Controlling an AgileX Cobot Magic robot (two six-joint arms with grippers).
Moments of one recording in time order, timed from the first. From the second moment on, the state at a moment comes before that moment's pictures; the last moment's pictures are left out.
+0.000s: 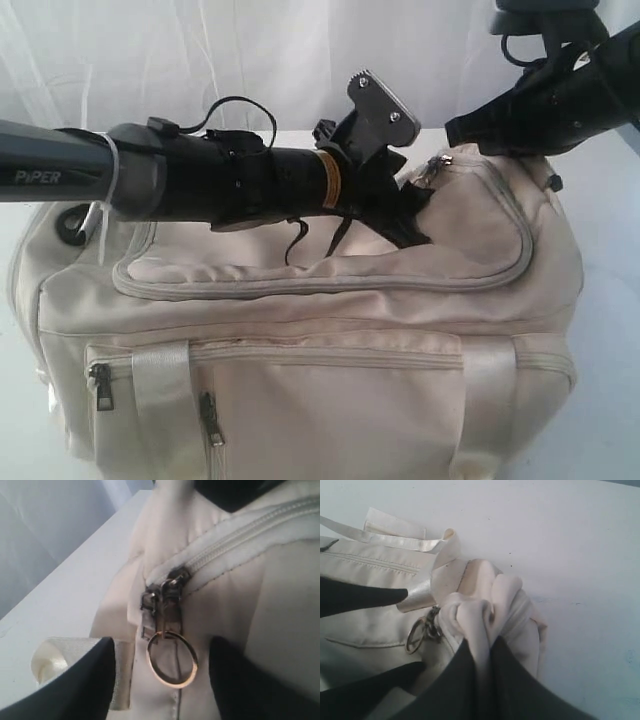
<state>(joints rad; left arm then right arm) -0.78 1.99 -1.38 0.86 -0.24 -0.51 0.34 1.50 -1.15 0.22 0.51 -0.26</state>
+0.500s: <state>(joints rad) -0.81 2.04 -1.39 0.73 -0.23 -0.39 0.34 1.50 -1.15 0.22 0.53 -0.26</state>
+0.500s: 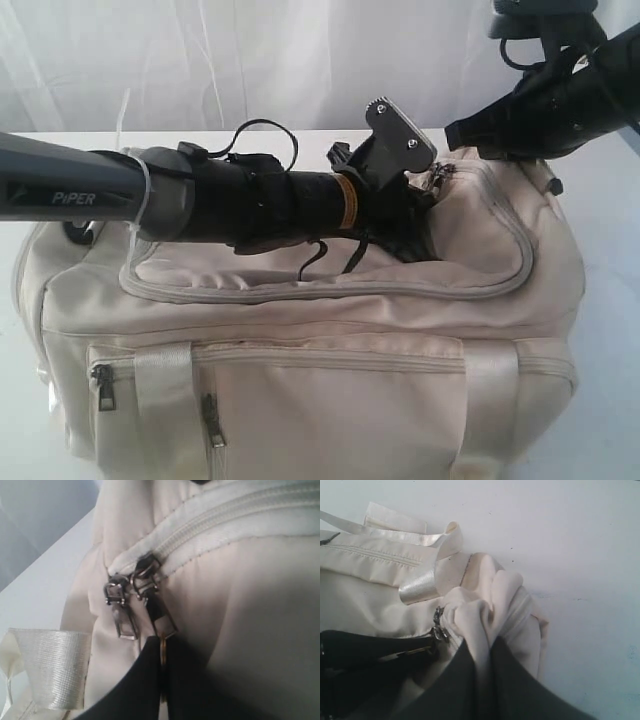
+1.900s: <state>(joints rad) -0.83 1.85 -1.38 1.21 -0.36 -1.23 0.34 1.50 -1.15 0.29 0.50 -0.25</state>
